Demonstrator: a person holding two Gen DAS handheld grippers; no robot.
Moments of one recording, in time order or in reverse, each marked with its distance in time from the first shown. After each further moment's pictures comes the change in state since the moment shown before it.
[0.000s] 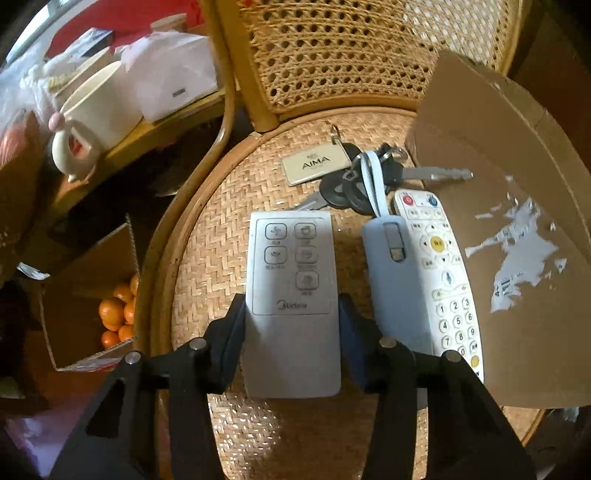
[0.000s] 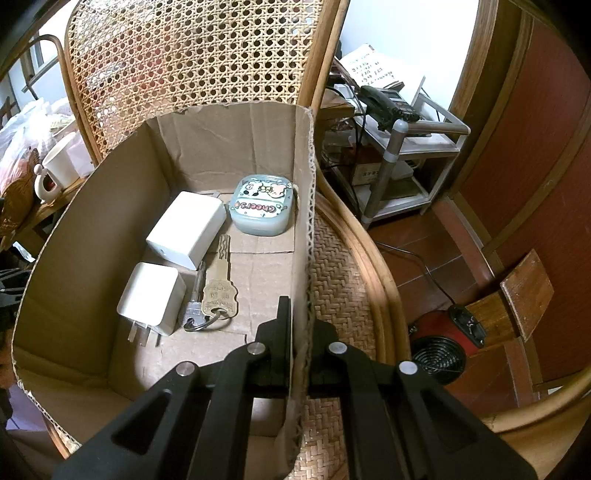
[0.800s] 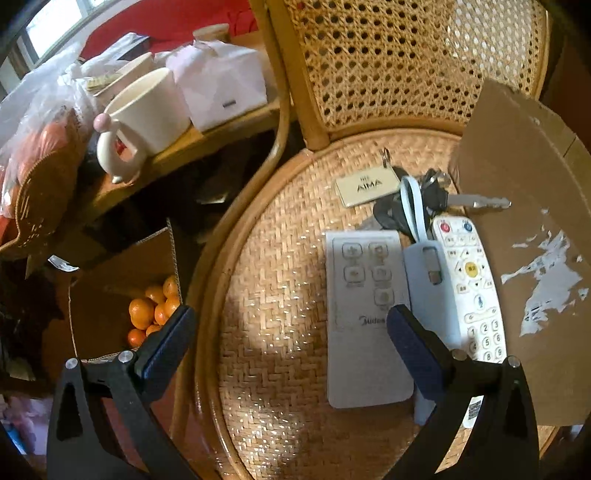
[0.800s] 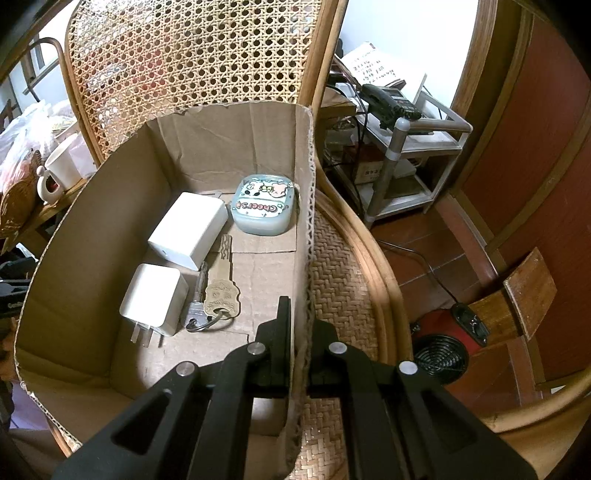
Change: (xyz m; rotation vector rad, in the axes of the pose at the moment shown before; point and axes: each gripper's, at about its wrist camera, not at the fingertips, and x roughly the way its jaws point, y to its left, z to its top) left arm -0.007 0.016 0.004 -0.066 -0.052 0.115; right arm 0.000 0.001 -0.002 0.004 0.003 0.008
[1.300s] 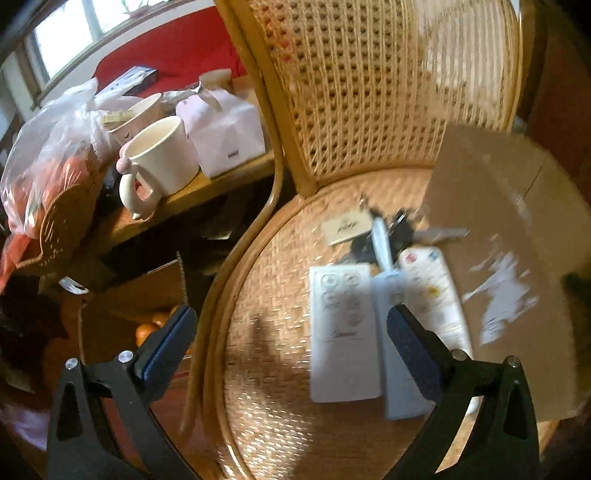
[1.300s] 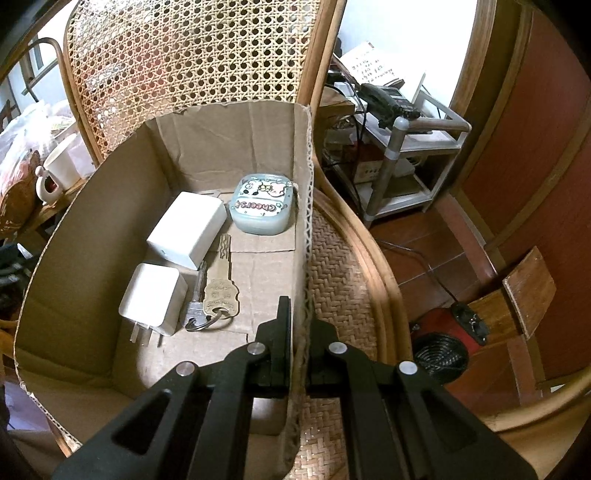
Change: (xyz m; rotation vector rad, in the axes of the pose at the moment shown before) left arm -0.040 -0.012 -0.001 0.023 -0.135 0.041; right arm 0.000 0.000 0.000 0.001 0.001 -0.006
